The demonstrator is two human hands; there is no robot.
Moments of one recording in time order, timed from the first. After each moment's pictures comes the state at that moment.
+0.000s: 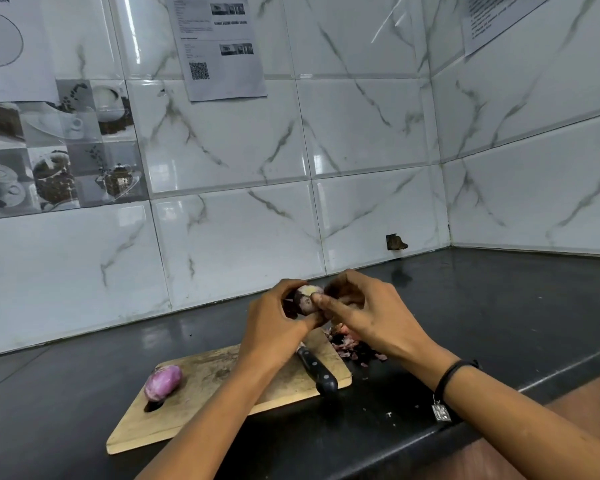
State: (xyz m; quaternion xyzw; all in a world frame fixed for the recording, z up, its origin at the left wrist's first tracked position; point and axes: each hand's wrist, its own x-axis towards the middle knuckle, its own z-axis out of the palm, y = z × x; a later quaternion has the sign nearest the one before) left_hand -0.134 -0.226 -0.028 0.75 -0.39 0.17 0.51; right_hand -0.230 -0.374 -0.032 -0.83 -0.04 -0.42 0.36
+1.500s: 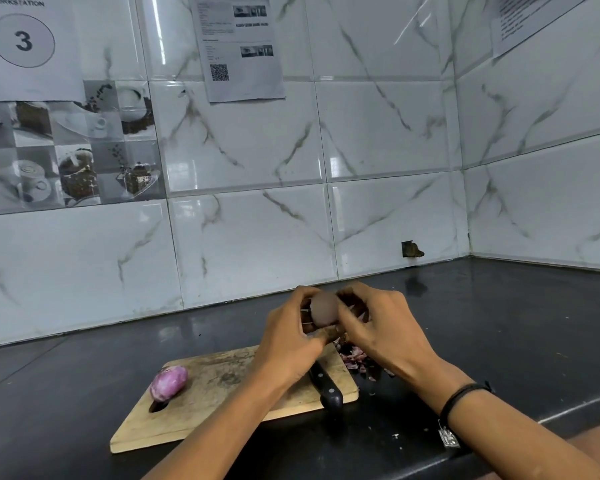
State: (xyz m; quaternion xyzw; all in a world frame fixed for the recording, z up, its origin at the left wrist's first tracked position) left_hand -0.140 -0.234 -0.036 0.74 -0.41 0.11 0.53; right_hand -0.224 -0.374 -0.032 -0.85 -0.04 -0.45 0.28
